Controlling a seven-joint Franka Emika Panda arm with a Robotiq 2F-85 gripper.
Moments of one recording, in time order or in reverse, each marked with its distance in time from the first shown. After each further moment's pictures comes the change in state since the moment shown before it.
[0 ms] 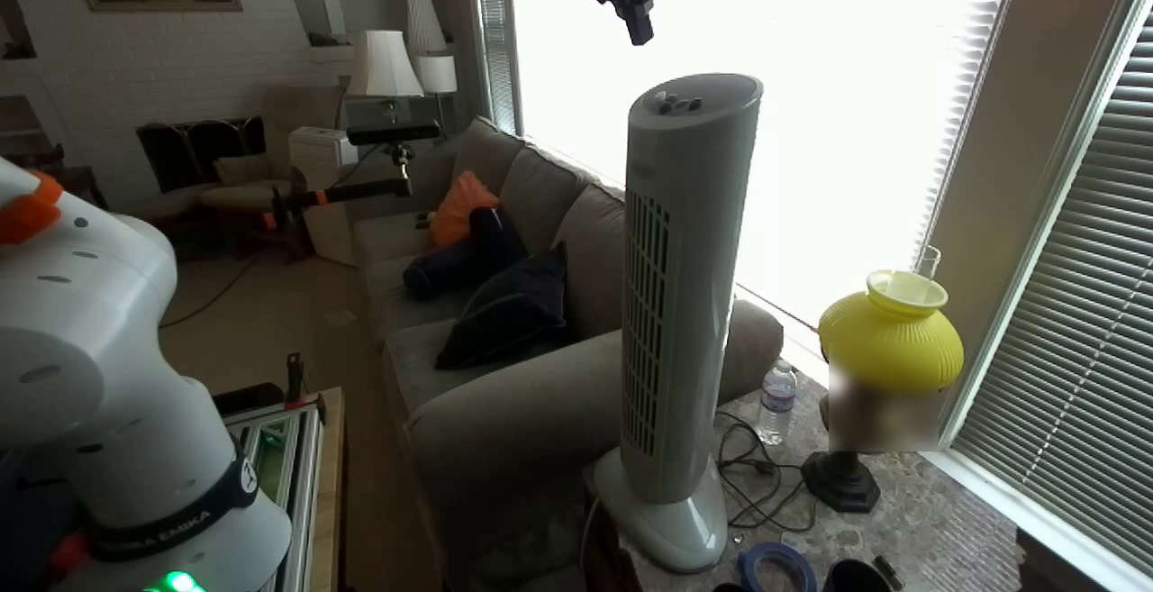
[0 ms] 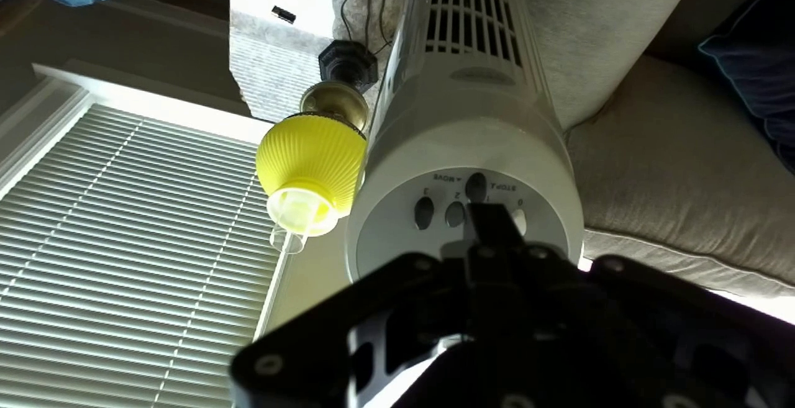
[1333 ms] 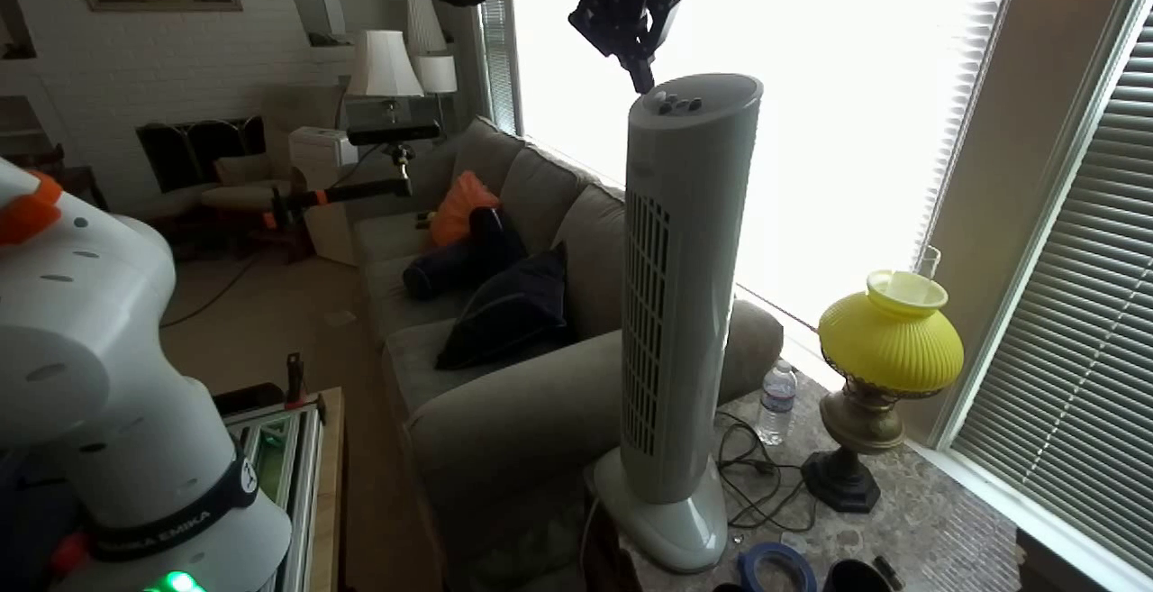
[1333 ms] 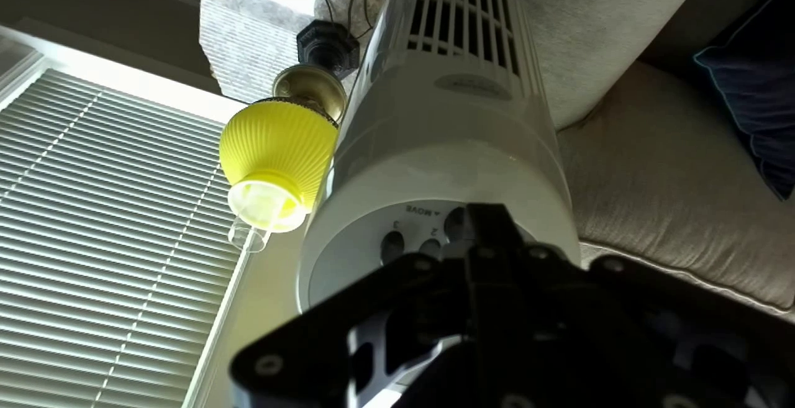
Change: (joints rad) arm 0.022 0.003 -0.003 -0.131 0.035 0.157 -0.080
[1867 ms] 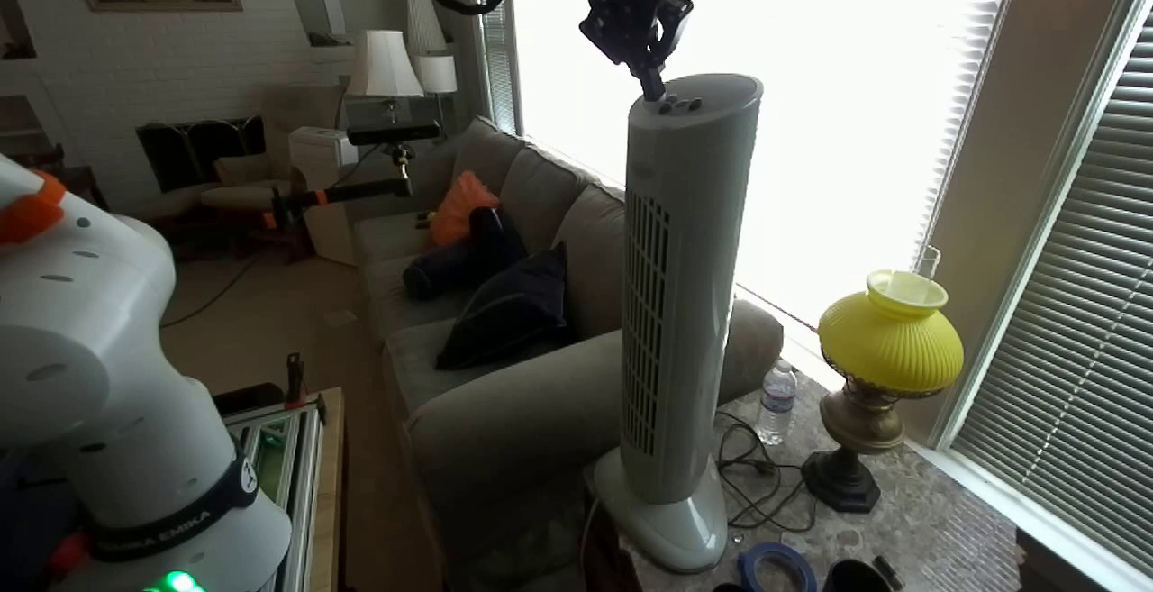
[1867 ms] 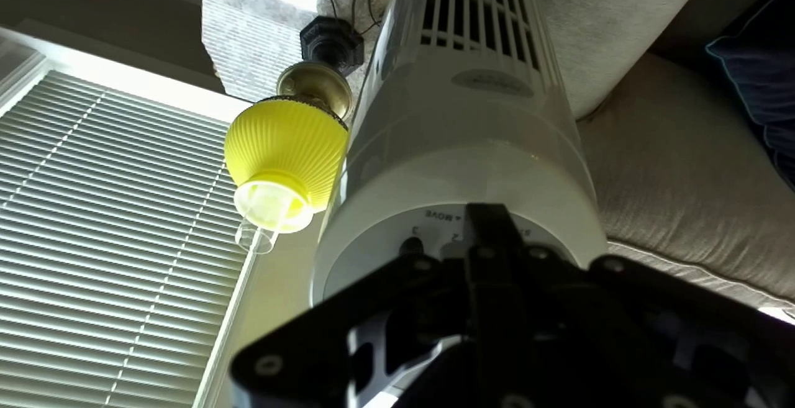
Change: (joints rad) arm 0.000 0.022 -0.010 -0.006 0.006 0.036 0.000
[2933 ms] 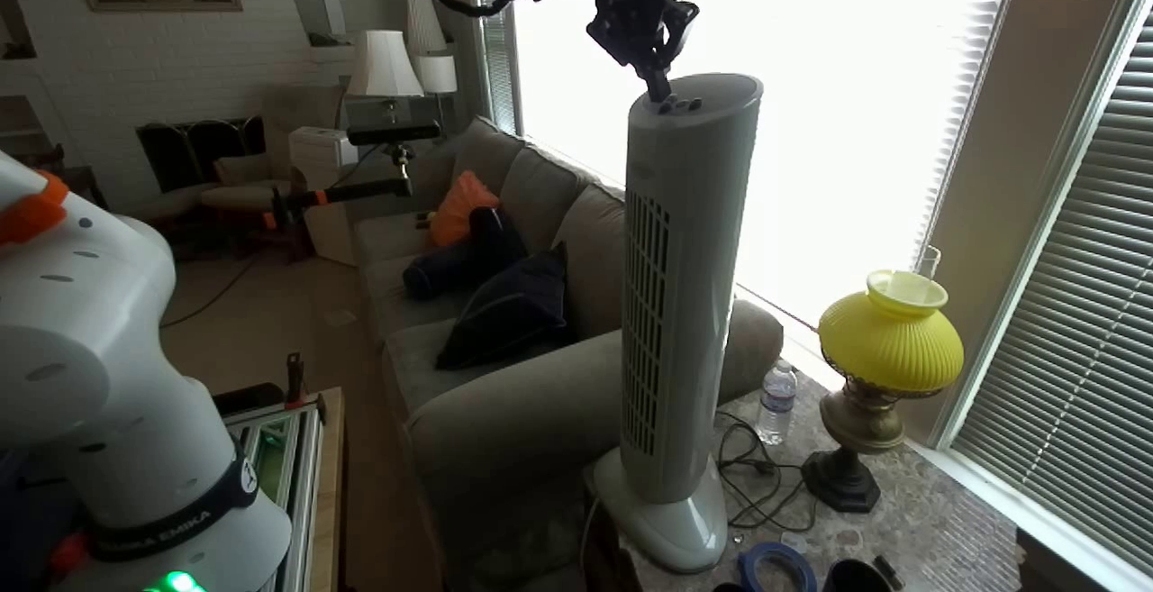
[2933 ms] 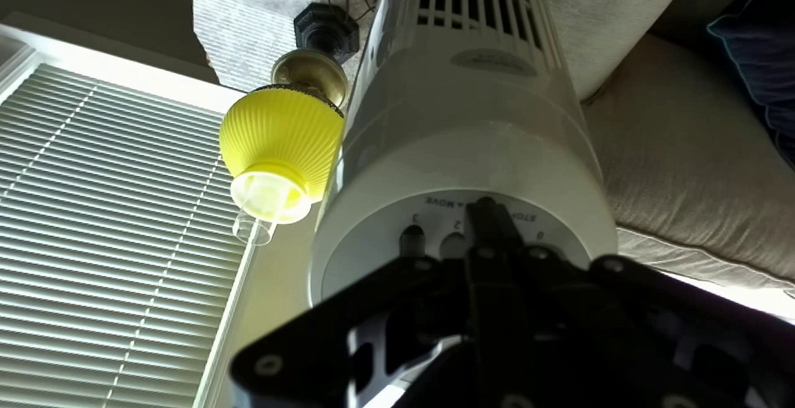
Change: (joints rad) arm 0.000 0.017 0.000 0.000 0.028 0.034 0.000
